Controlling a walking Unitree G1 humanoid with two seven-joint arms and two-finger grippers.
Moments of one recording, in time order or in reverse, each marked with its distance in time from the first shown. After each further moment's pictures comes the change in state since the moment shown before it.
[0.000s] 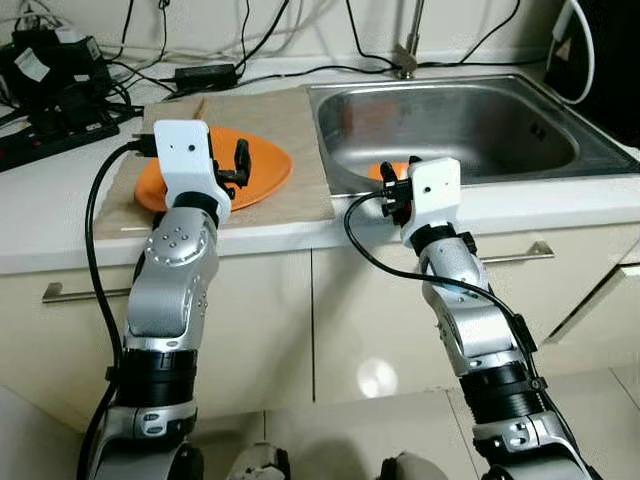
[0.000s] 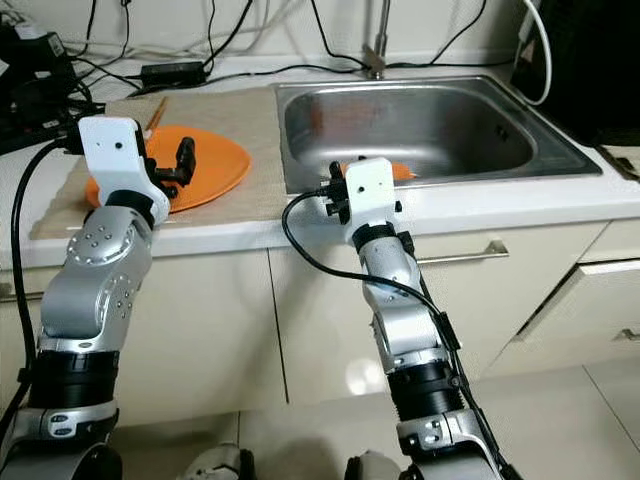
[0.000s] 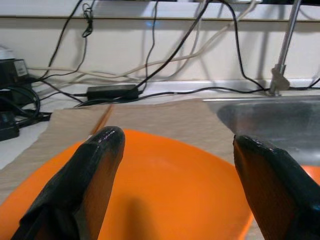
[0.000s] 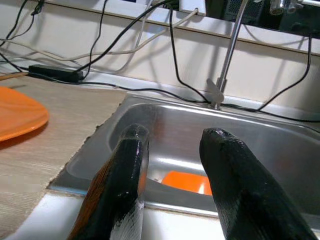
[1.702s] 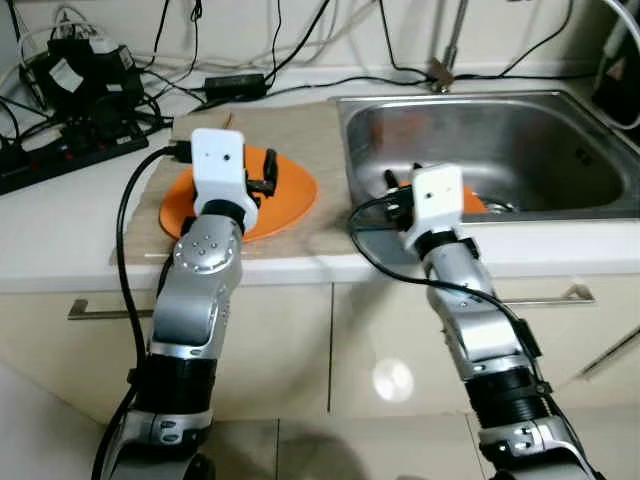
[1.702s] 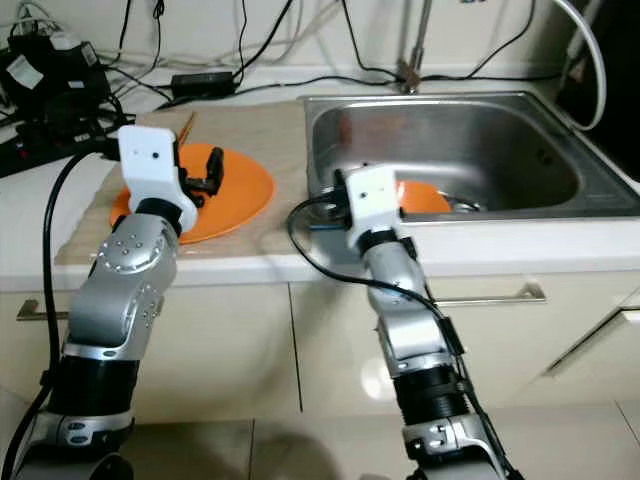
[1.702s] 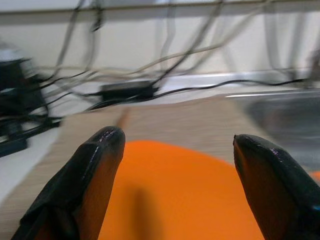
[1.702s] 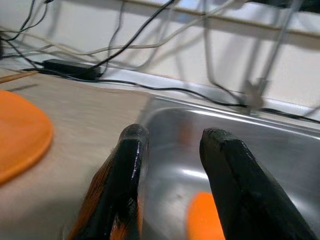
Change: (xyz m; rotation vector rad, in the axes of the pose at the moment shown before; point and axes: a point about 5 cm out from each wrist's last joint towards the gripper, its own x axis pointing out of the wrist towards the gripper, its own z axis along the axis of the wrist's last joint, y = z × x) left arm -0.004 -0.020 -0.007 0.038 0.015 -0.057; right arm -0.004 0.001 -0.007 -0.006 0.029 0.005
